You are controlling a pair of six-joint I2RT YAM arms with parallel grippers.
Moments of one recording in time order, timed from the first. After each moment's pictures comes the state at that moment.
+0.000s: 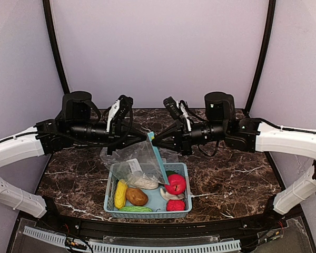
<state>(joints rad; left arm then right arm) -0.85 1.18 1.03 -0.14 0.56 0.12 0.97 1.40 1.11 0.03 -0.64 0.11</state>
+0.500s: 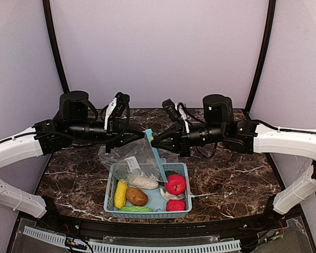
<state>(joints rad) -0.83 1.16 1.02 -0.12 0.56 0.07 0.97 1.41 1.09 0.06 -0.62 0.11</state>
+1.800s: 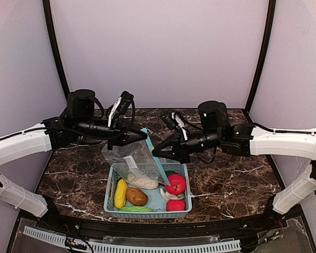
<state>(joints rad) -0.76 1.25 1.03 -0.07 0.76 0.01 0.97 1.44 1.06 0.03 -0.64 0.13</state>
